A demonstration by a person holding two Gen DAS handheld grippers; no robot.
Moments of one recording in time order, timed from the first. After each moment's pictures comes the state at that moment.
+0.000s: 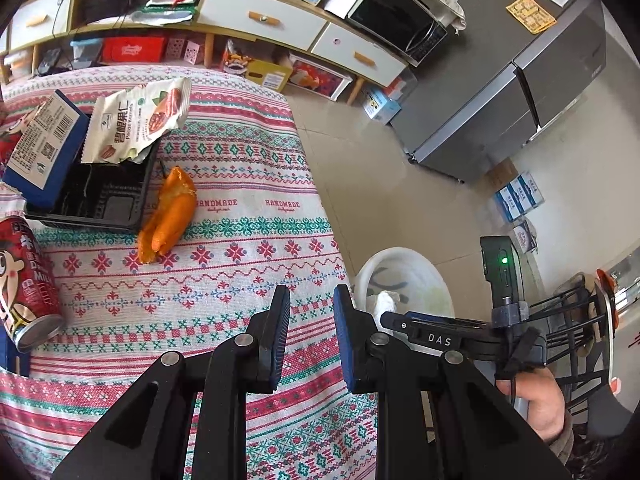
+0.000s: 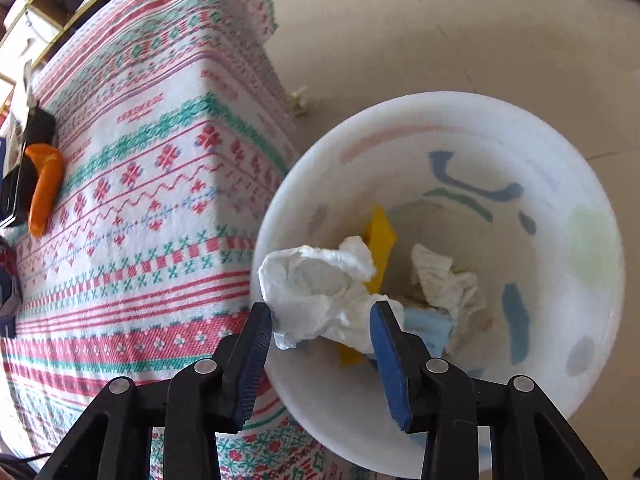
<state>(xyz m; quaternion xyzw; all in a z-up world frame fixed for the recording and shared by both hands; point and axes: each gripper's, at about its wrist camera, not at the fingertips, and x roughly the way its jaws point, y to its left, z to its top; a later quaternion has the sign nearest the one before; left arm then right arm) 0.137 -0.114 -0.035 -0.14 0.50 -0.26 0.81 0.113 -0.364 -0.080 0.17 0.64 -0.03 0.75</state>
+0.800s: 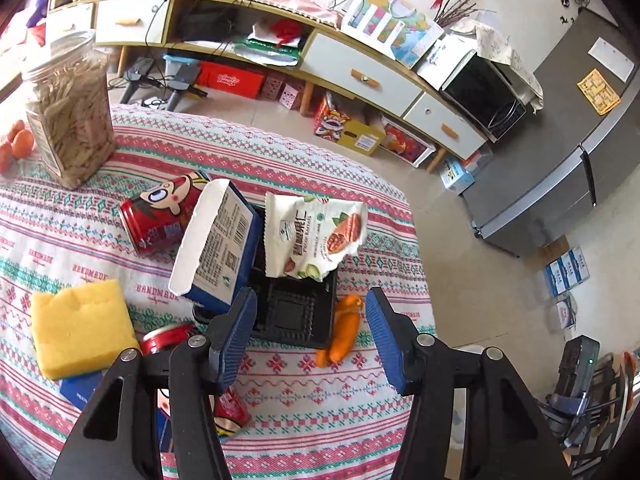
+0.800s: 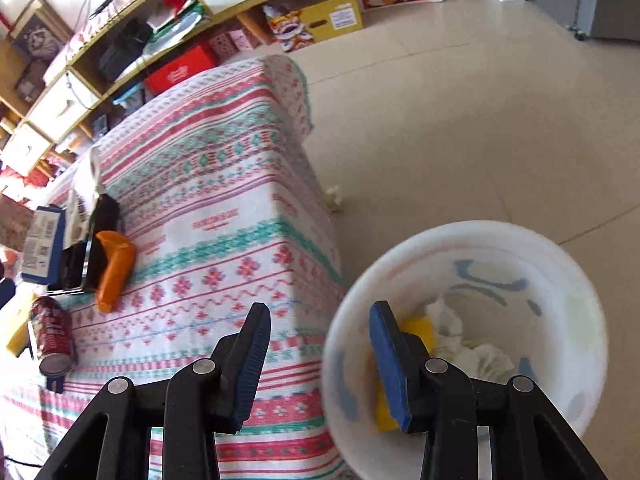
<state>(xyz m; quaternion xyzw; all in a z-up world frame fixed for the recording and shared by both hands) 0.212 0.003 -0.010 -0.17 0.48 -0.12 0.85 0.127 -0.343 -0.027 0.19 0.53 0.00 0.82</state>
